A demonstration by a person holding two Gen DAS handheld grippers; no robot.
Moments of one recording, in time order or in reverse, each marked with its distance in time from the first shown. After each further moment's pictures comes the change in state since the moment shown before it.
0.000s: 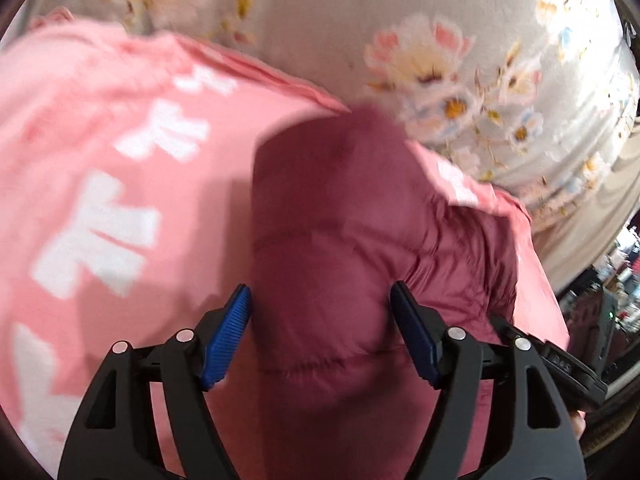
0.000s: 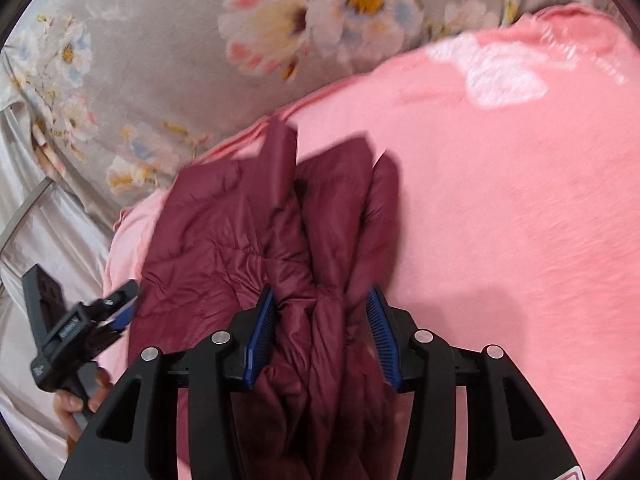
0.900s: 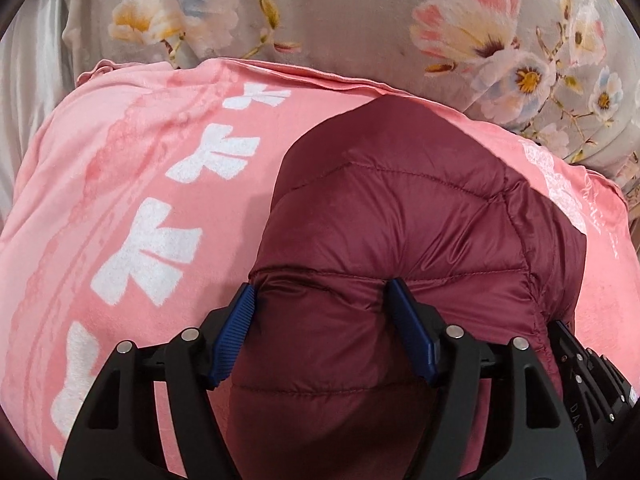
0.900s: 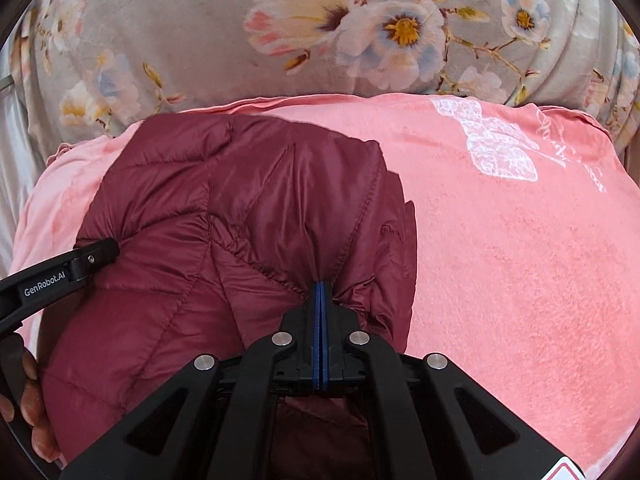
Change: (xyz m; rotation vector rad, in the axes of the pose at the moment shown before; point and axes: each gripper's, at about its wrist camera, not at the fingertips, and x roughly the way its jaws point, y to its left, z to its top) left arm 0.050 -0.054 -0.003 0.075 0.031 0.423; right arm 0.058 0.049 -0.020 -0.276 -0.014 -0.323
